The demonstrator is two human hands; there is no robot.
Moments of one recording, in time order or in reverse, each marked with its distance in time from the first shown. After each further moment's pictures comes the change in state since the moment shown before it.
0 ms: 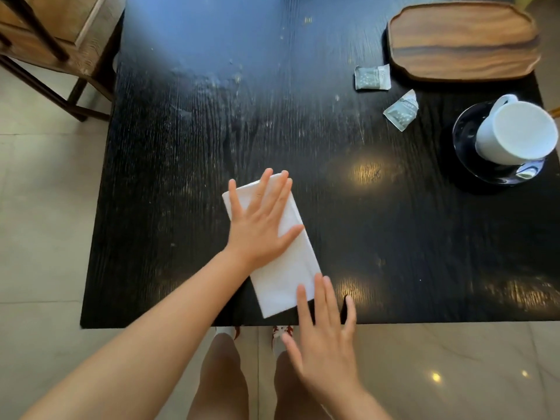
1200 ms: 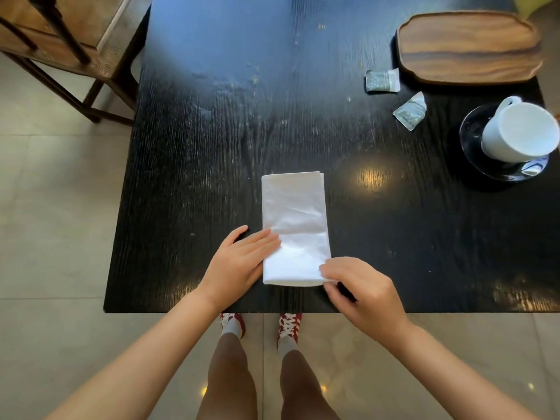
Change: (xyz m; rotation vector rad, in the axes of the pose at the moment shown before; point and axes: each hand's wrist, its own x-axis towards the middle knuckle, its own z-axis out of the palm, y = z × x) left_hand -0.095 -0.034 -0.007 -0.366 0.154 0.220; right_hand 0.040 0.050 -0.044 0.468 0.421 -0.456
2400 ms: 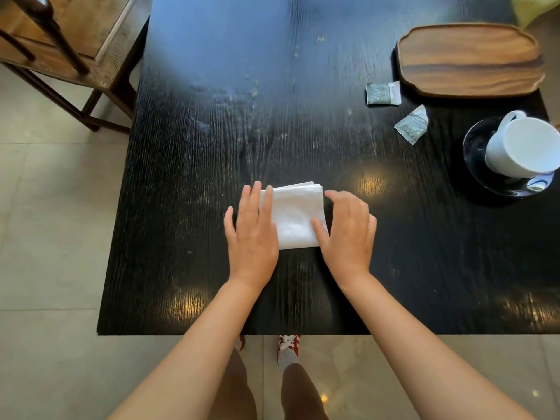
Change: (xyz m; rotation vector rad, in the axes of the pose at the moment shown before) left_hand 0.070 0.014 0.017 0.118 0.197 -0.515; right_hand 0.100 0.025 0.039 -0.350 0.195 0.471
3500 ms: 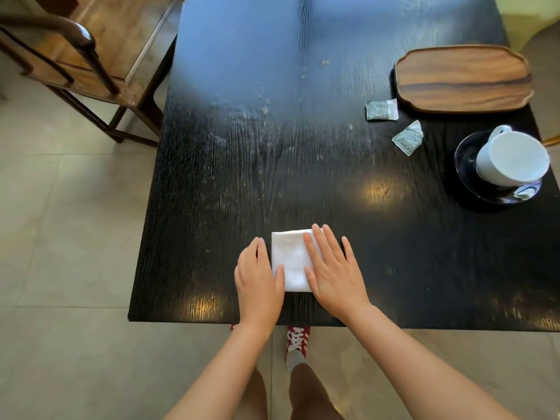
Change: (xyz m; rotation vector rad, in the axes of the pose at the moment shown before) left_hand -0.063 0.013 -0.020 -0.114 -0.149 -0.304; right_hand -0.057 0.010 -0.006 -0.241 -0.492 -0.324
